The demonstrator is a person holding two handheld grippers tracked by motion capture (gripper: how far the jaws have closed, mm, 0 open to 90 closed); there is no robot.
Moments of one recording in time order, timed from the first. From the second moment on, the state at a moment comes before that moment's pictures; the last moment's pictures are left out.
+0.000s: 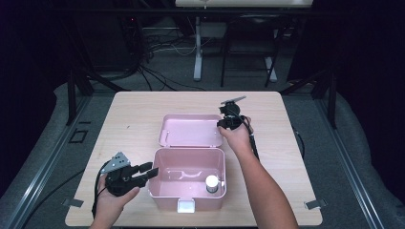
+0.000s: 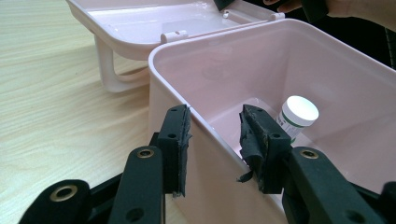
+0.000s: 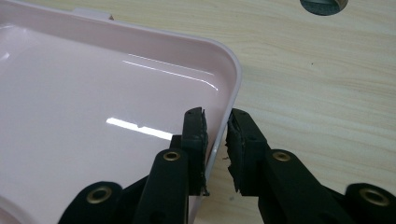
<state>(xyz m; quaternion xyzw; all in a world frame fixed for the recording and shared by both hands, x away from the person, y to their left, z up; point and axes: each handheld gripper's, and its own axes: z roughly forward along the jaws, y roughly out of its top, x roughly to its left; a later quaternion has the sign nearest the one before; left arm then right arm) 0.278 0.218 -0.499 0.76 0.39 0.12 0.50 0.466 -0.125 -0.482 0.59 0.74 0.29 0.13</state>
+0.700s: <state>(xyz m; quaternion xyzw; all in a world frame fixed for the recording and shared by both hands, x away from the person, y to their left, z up) 0.279 0.218 -0.499 0.76 0.39 0.11 0.51 0.463 -0.122 -0.474 0.60 0.73 0.31 0.14</state>
